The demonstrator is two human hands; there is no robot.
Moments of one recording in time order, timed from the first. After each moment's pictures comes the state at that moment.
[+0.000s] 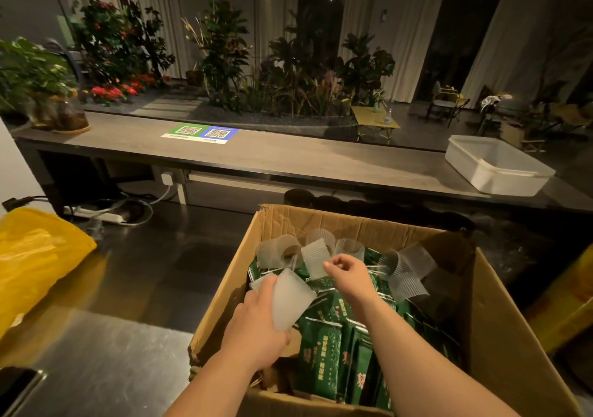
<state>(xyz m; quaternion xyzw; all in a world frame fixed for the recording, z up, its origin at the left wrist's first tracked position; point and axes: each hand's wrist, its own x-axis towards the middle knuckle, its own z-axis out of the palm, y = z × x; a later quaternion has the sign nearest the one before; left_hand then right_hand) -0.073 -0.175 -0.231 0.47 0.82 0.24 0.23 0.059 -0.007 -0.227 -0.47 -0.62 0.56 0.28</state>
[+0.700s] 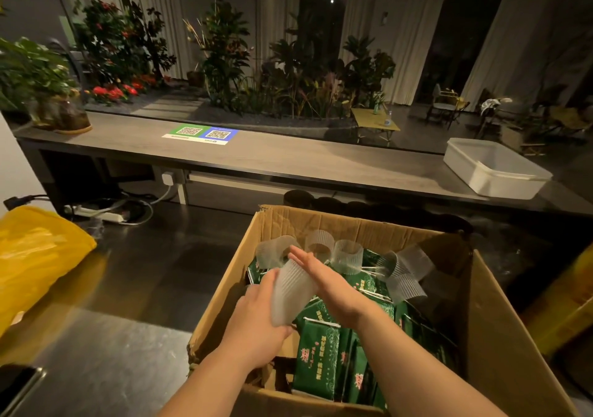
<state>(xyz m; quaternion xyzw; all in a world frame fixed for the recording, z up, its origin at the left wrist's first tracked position) -0.068 -0.175 -0.220 0.47 0.80 0.31 0.22 0.051 -0.043 -0.202 -0.28 -0.68 0.66 0.16</state>
